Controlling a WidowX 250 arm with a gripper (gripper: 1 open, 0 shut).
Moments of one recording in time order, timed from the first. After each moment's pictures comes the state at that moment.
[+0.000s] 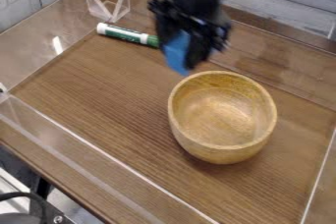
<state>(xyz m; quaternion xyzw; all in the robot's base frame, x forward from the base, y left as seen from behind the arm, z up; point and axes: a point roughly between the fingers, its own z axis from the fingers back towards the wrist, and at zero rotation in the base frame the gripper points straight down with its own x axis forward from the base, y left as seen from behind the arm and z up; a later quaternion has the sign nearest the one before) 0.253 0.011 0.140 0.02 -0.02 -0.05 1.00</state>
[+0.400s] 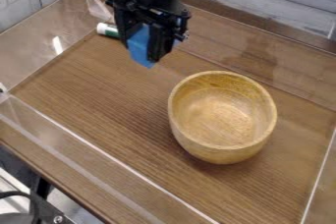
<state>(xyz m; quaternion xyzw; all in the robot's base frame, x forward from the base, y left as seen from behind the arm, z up) 0.243 0.034 0.137 0.02 -0.02 -0.02 1.00</state>
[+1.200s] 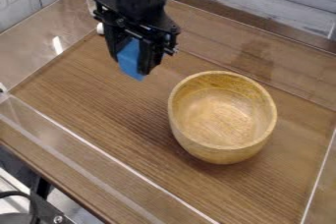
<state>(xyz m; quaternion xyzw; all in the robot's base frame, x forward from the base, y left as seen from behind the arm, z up) 0.234 0.044 0.120 0.03 -0.02 0.02 1.00</state>
